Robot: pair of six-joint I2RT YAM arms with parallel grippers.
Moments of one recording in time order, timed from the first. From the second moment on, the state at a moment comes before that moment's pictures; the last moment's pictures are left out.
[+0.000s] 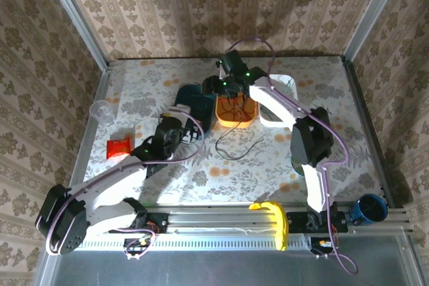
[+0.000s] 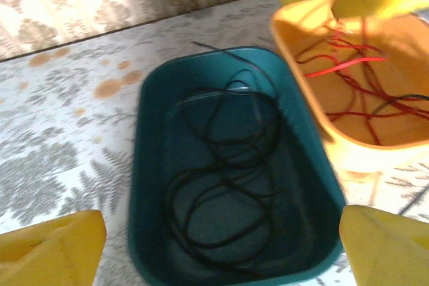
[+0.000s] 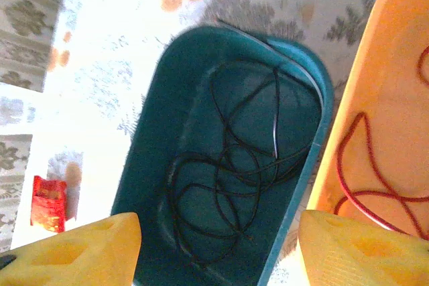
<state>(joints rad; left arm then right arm) -0.75 1.12 0.63 0.03 -0.38 -0.08 0.54 2.04 1.89 -0.65 -0.19 0.55</state>
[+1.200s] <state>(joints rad) -0.92 1.94 1.10 0.04 -0.37 0.14 0.28 1.37 1.17 -0.55 -0.06 0.61</state>
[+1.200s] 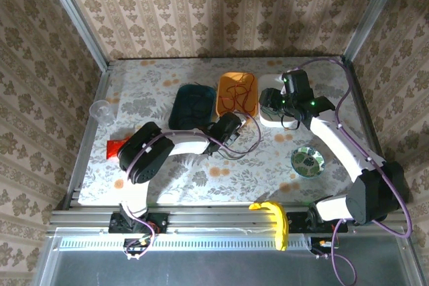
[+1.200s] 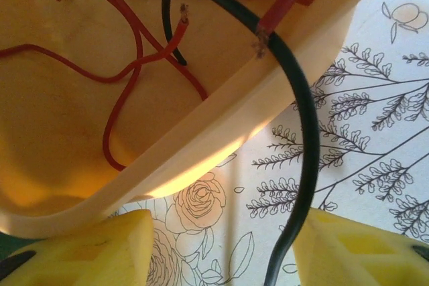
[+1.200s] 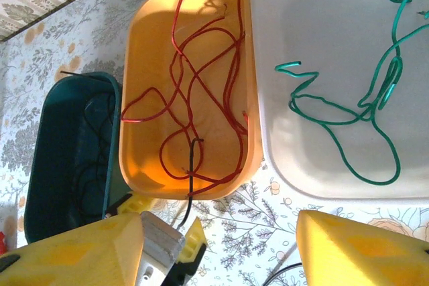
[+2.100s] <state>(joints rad) -0.83 1.33 1.01 0.03 -0.28 0.18 0.28 1.34 1.12 -0.50 -0.06 0.64</state>
